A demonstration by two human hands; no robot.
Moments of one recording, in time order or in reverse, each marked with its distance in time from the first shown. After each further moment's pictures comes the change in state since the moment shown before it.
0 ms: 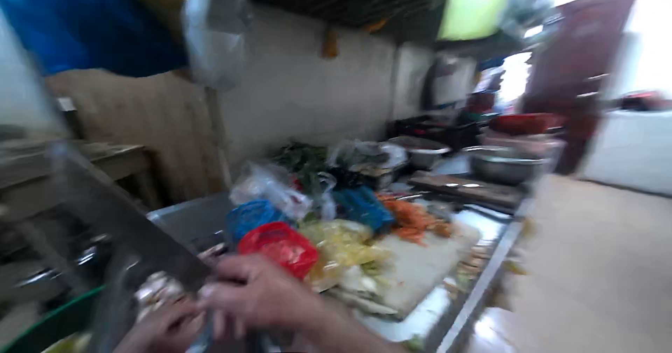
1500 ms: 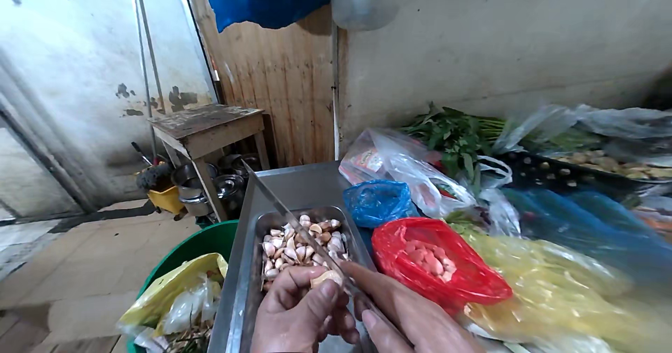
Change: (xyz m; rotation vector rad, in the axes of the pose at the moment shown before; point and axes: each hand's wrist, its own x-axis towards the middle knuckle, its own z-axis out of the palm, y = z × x) left_hand -0.015 0.040 0.024 -1.403 0.596 -0.120; right_hand 0.009 0.043 0.023 -0.495 -0.010 -0.100
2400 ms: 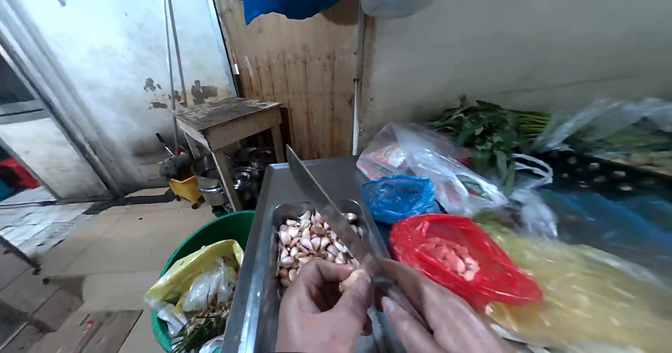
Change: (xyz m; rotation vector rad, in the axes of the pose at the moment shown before) left_hand -0.012 -0.010 0.011 0.332 0.032 0.184; right_hand -0.007 -0.004 -0.006 -0.003 0.008 0.080
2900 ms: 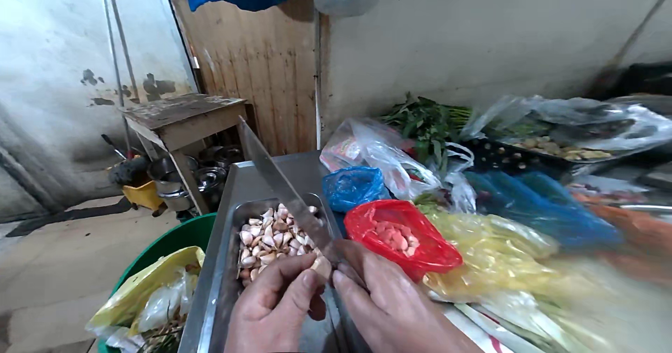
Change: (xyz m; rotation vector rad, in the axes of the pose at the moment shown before) left_hand 0.002 -0.009 -0.008 0.126 -0.118 0.099; right_hand 0.008 0.009 0.001 0.001 0.043 0.072
